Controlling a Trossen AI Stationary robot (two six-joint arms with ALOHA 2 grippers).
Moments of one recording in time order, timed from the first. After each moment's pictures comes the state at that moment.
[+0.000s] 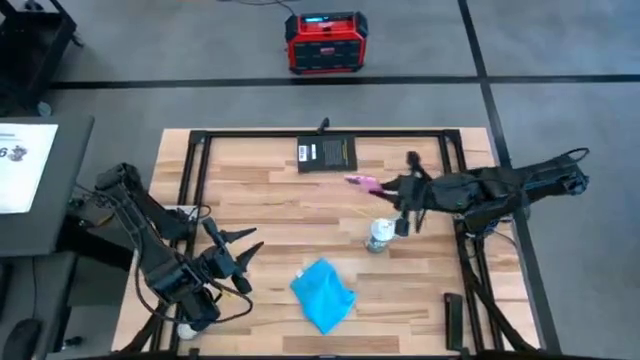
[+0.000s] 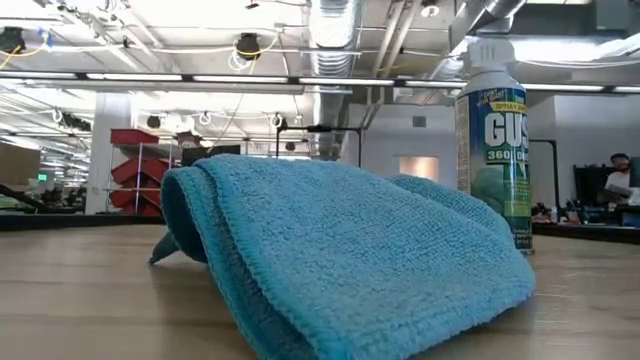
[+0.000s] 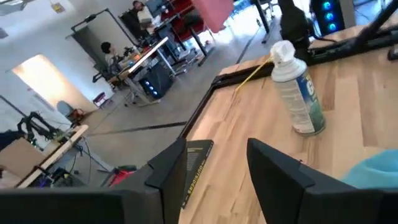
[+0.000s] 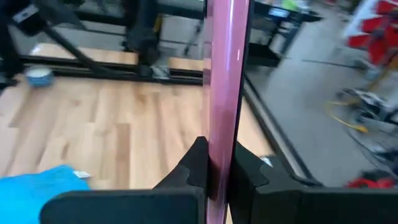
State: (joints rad) left arm -0.90 1.44 1.27 -1.27 -1.44 -0.96; right arm 0.30 1.08 1.21 -0.57 0.61 0.01
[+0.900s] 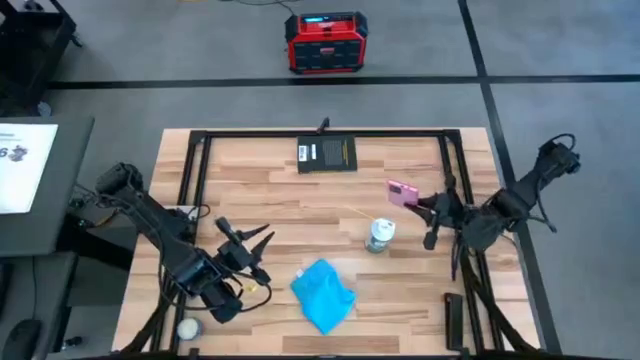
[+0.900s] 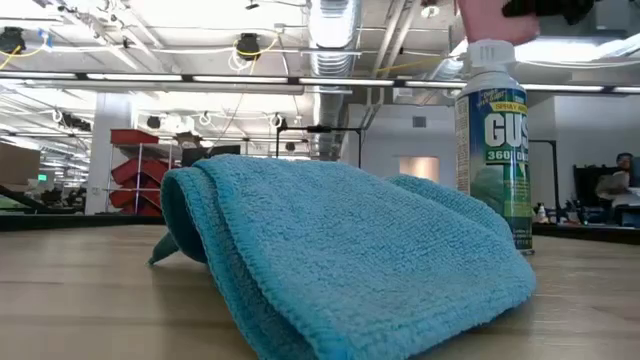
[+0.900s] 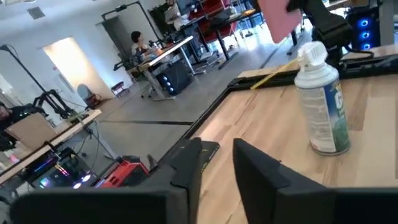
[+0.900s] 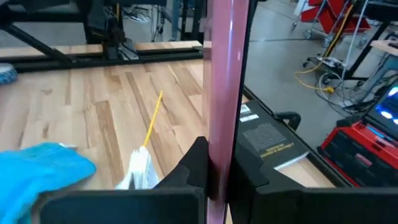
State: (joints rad) left arm -0.78 1.44 1.10 -0.80 -1.47 -0.76; right arm 0.68 0.80 0.81 -0.67 1.06 0.47
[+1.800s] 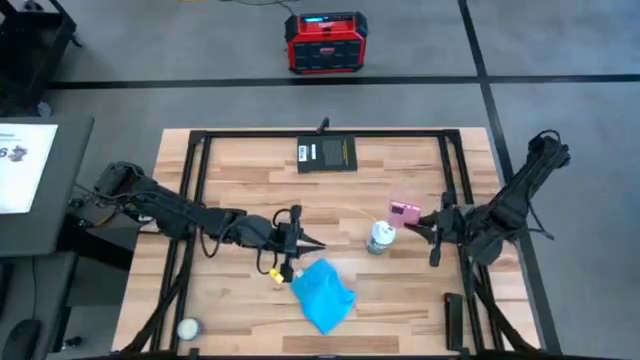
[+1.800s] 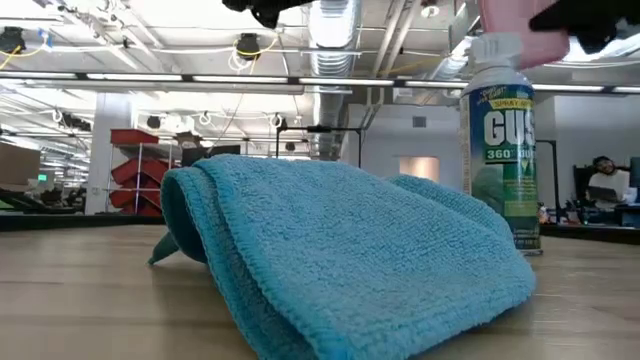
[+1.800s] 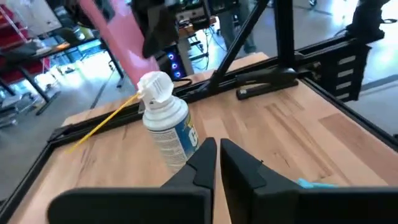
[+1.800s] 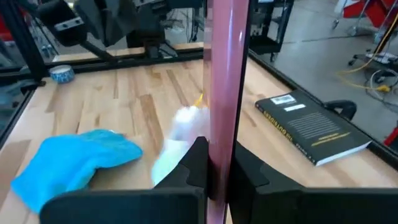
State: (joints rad) left arm -0.31 1.42 0.86 0.33 -0.24 0.25; right arm 0.82 0.74 0.57 -0.40 1.06 0.54
